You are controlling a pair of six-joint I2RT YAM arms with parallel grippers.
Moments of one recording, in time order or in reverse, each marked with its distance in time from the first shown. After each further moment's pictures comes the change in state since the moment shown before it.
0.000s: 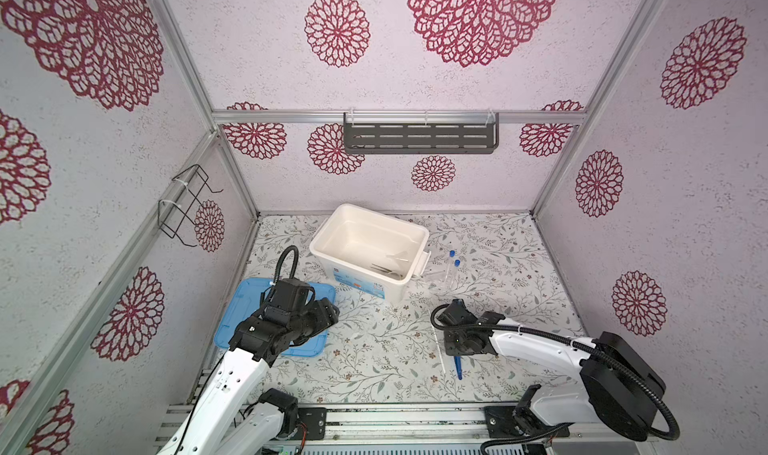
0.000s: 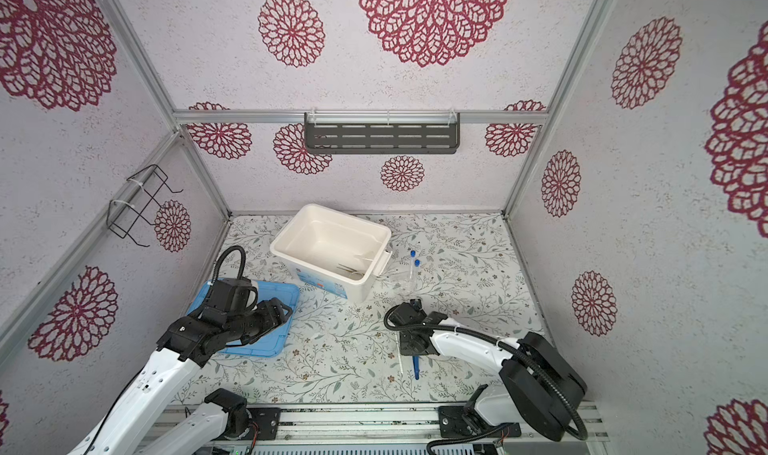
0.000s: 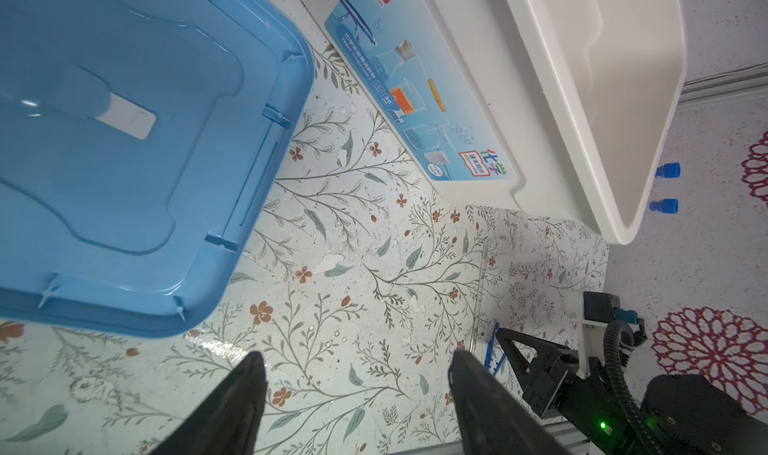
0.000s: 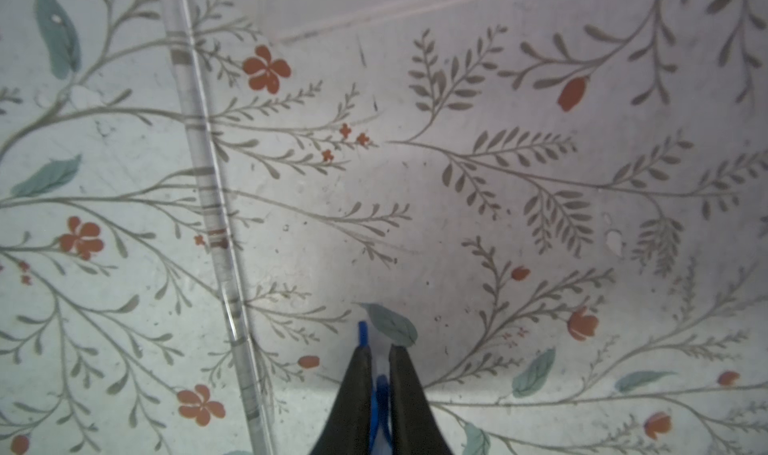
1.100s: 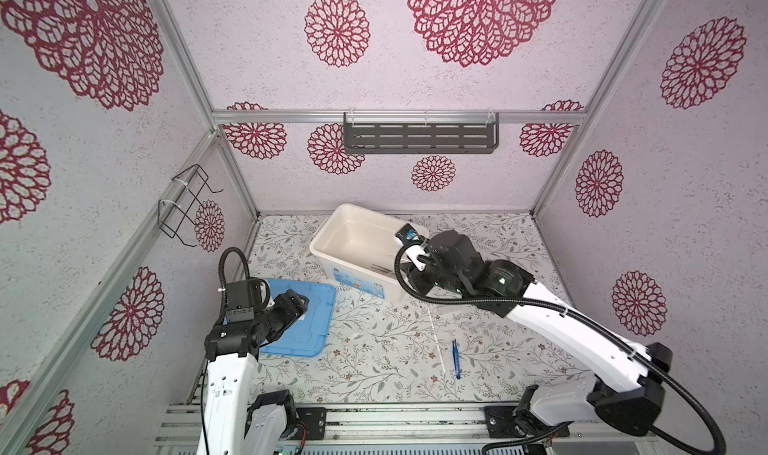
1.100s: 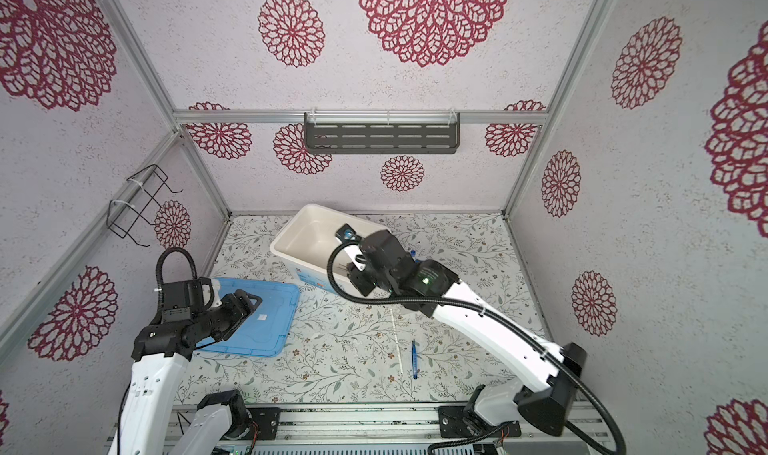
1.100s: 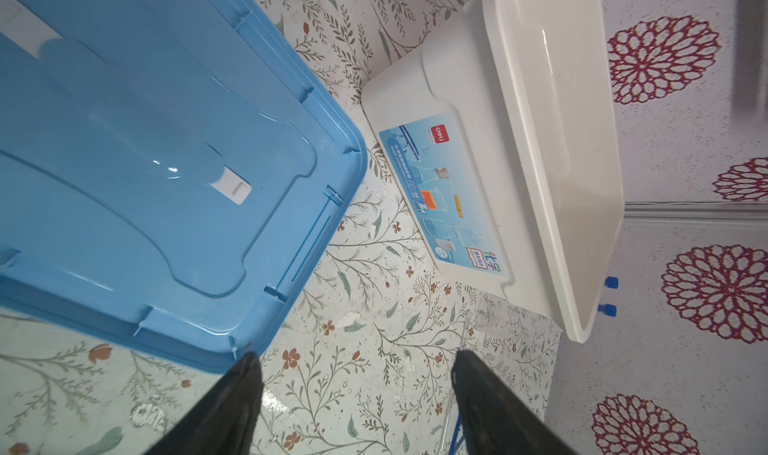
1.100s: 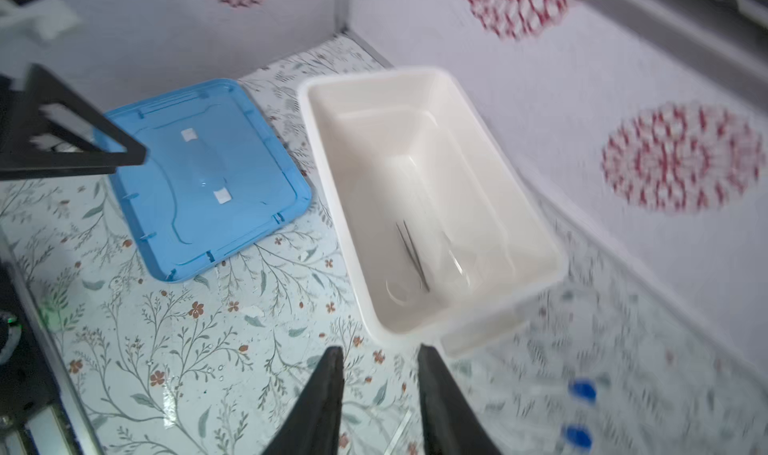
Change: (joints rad) left arm 0.489 -0.068 0.002 -0.027 0.246 0.179; right arm 0.108 -0.040 0.719 -0.104 0.070 -0.622
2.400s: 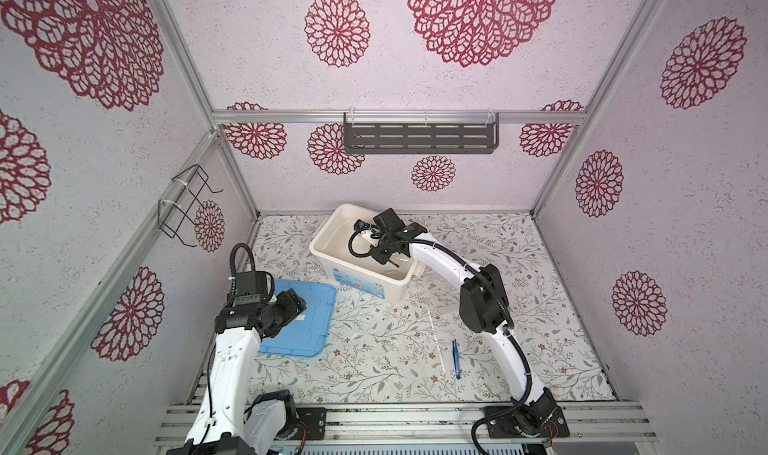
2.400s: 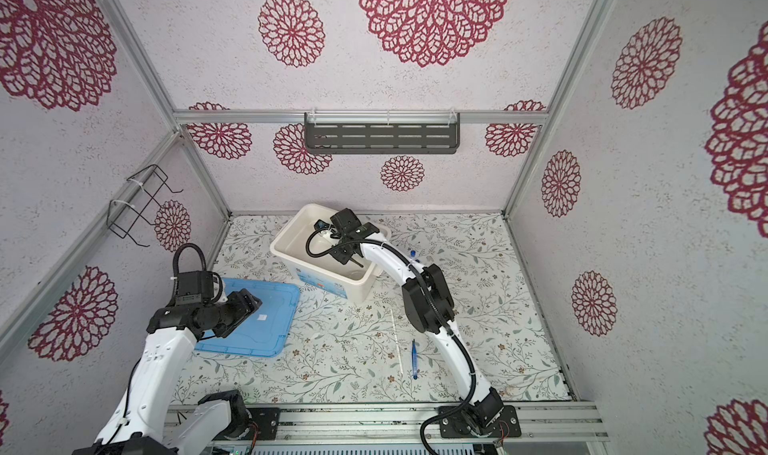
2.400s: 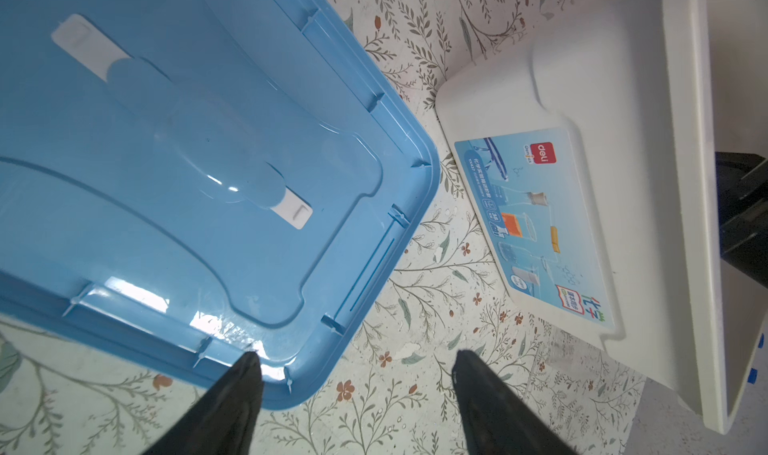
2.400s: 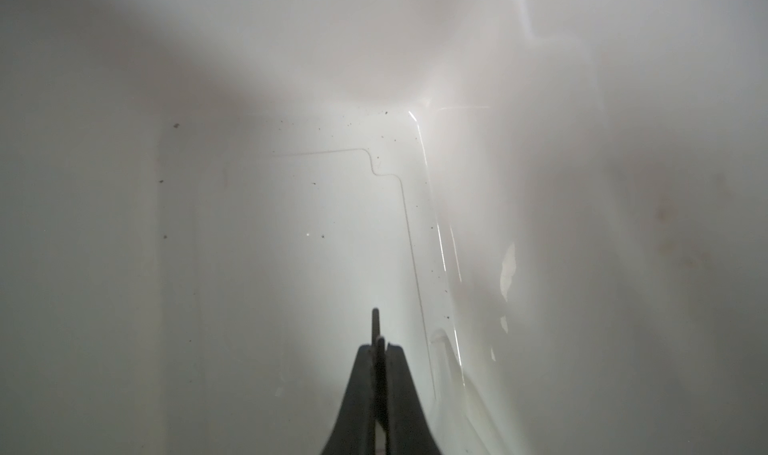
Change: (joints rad) left arm 0.025 0.214 -0.016 0.064 -0.113 0.082; right arm -0.230 1.137 0.902 0.006 -0.284 -0.494
